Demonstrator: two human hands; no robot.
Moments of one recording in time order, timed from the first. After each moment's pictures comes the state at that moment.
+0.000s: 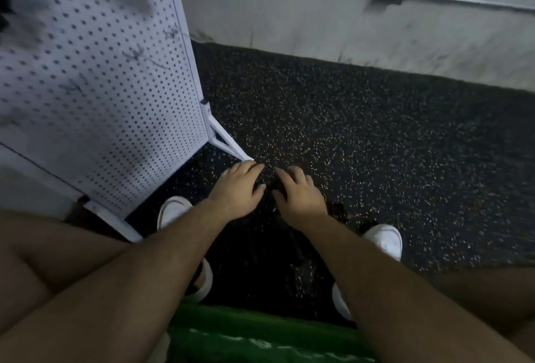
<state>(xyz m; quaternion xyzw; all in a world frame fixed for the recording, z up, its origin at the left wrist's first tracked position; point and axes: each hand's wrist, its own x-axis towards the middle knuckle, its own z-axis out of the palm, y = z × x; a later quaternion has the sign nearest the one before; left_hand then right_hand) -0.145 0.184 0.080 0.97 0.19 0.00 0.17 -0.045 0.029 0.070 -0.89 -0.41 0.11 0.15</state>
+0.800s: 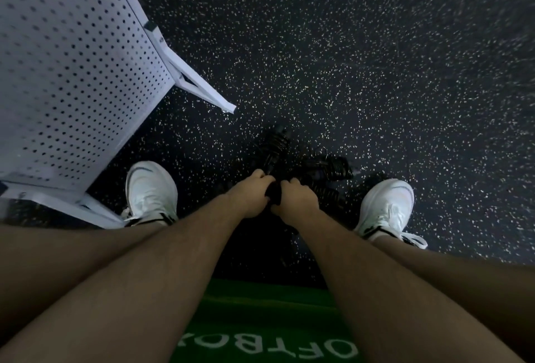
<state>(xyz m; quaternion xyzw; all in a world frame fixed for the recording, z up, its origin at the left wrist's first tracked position) -0.106 0.137 -0.062 0.88 0.15 -0.31 0.32 -0.038 0.005 -0.057 -0.88 -0.30 0.36 -0.02</state>
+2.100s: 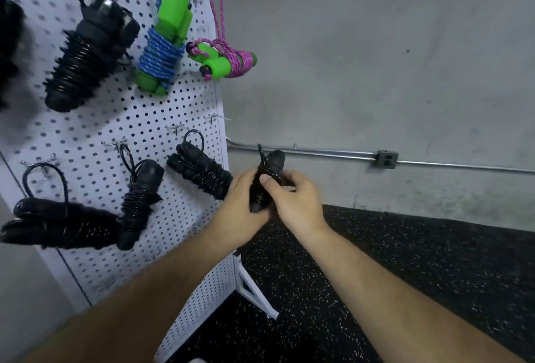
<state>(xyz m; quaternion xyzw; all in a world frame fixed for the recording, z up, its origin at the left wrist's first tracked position) -0.127 0.239 0.387 0.85 0.17 0.32 0.38 -0.021 0.151 0.393 -0.68 -0.32 0.10 0.65</state>
